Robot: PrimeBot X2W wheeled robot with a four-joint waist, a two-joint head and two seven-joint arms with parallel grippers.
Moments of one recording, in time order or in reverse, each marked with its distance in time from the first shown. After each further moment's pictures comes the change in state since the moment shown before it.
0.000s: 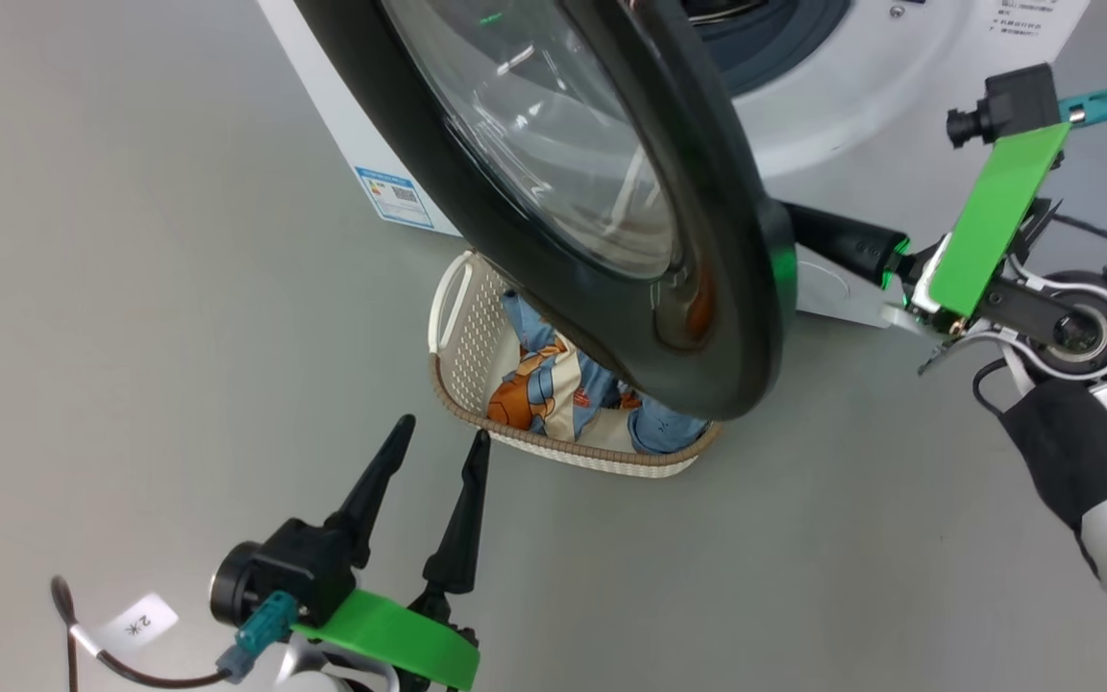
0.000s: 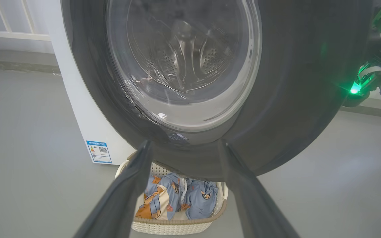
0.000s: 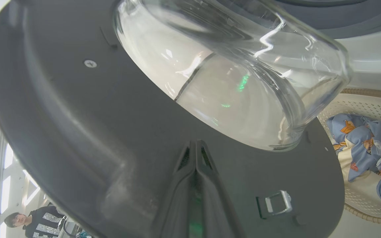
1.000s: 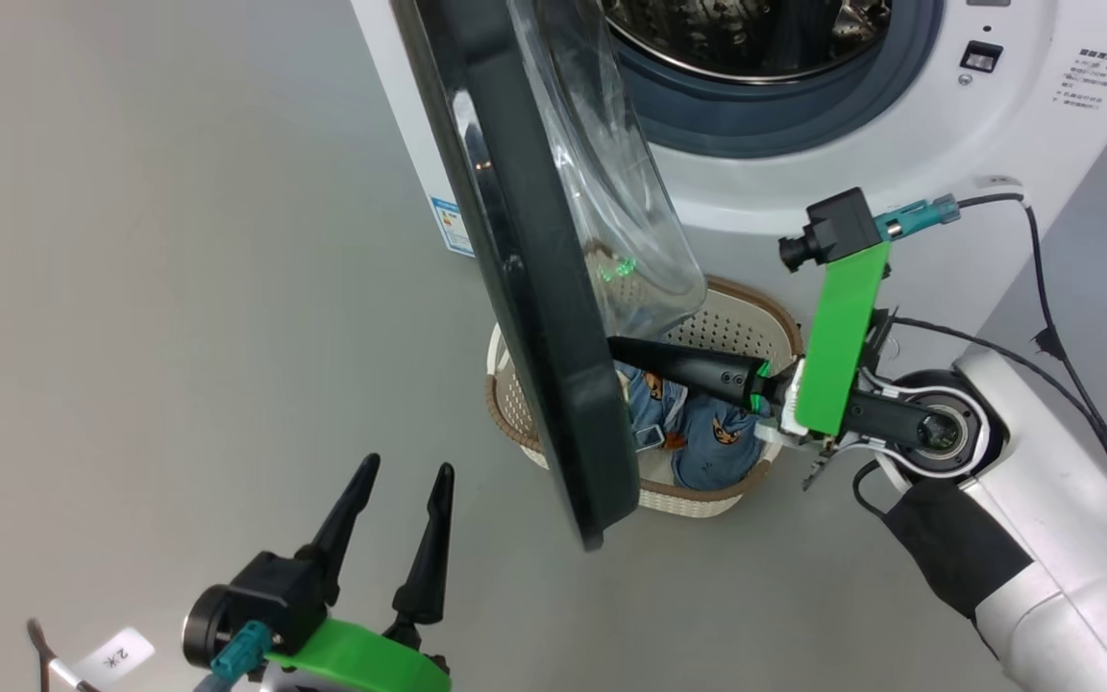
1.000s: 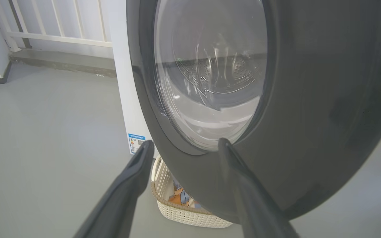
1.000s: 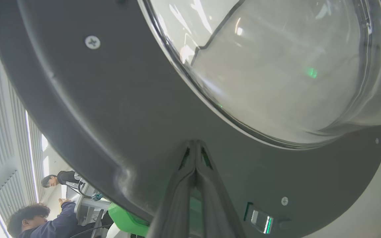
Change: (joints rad) left arm 0.061 0.001 0.064 0.018 0.017 -0.012 0.000; right arm 0.112 0.109 0.104 -0.066 0.000 0.000 0.041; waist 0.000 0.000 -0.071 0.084
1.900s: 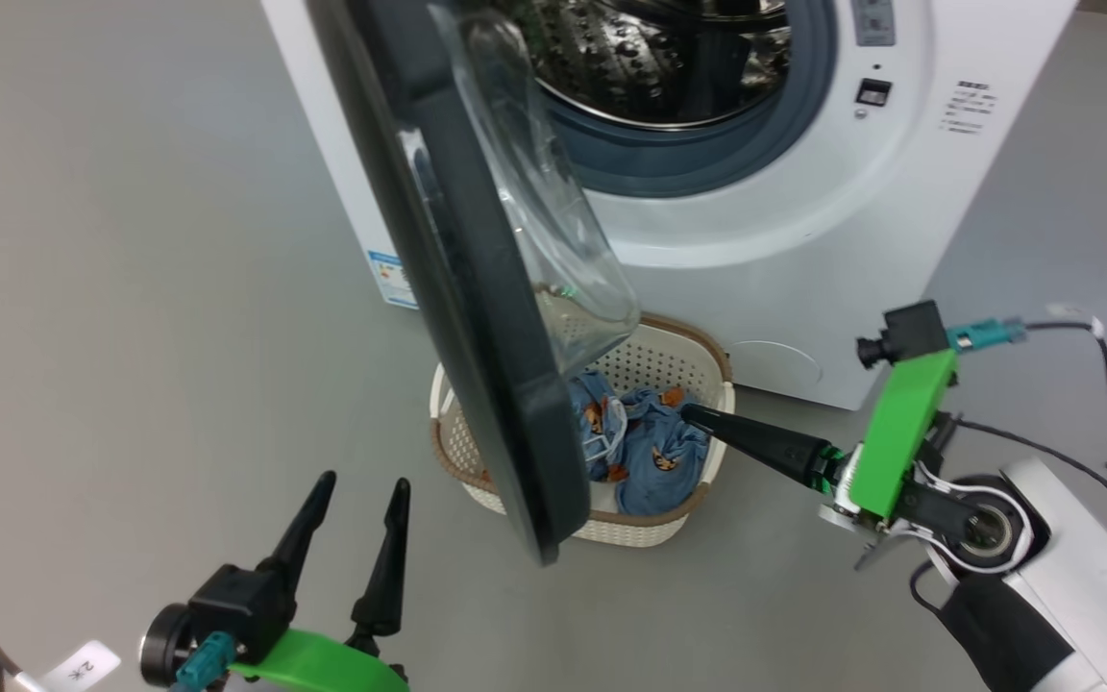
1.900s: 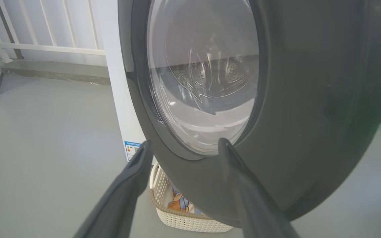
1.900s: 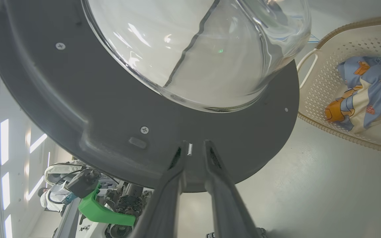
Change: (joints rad) left arm 0.028 0.000 0.084 0.043 0.053 -0.038 0.000; right arm 0.173 -0.060 -0.028 0.009 -0.026 0.000 -0.123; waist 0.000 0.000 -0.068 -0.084
